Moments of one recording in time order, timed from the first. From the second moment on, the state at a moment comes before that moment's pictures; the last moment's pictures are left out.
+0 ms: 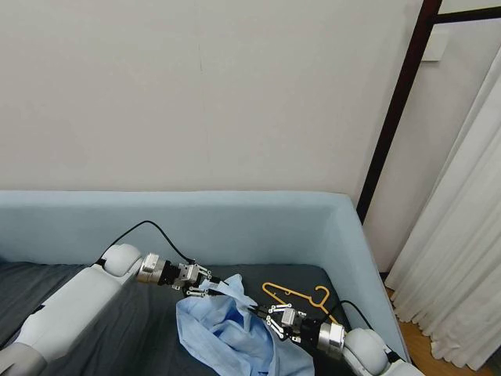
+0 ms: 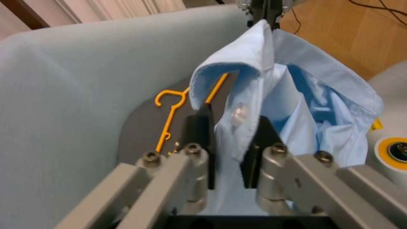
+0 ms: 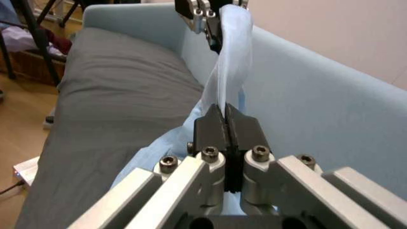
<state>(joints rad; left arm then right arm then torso) 0.39 -0.86 0.19 -1.14 -0.40 -0.44 1.30 -0.90 1.00 -0.07 1.49 0.25 0.41 -0.63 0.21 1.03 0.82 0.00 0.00</state>
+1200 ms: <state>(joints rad) 0.39 -0.93 0.10 -1.06 -0.43 -0.37 1.36 -1.25 0.88 -0.20 1.98 0.63 -0.10 0.38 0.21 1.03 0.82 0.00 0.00</state>
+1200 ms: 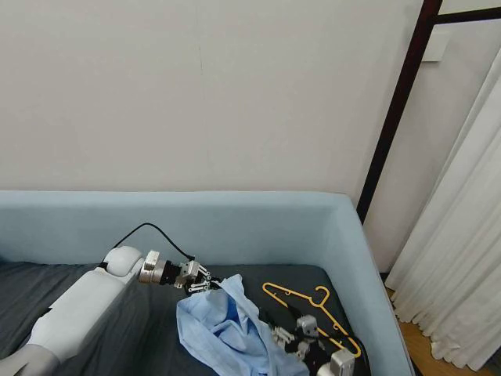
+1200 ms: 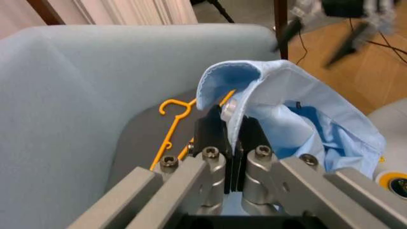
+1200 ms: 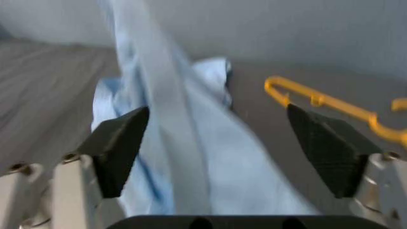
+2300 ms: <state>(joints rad) 0.38 -0.91 0.08 -1.08 -0.44 -0.36 1.37 -1.26 1.04 -0.28 1.84 0.93 -0.30 0.55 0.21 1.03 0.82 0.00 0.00</state>
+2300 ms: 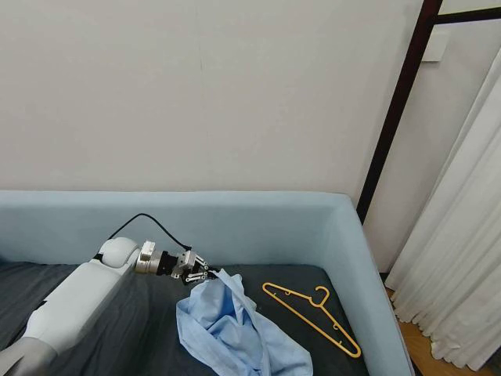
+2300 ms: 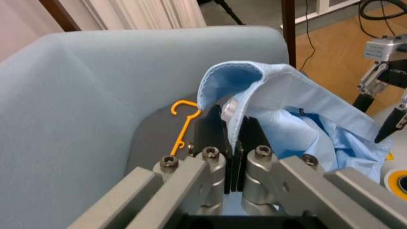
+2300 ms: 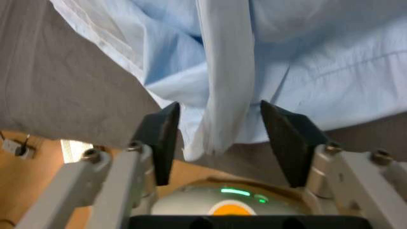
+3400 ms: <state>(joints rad) 0.45 -0.82 -0.09 -1.20 -0.84 -0.35 1.05 -1.20 0.81 0.14 2.16 0.76 -0.15 0.18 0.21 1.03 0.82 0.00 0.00</state>
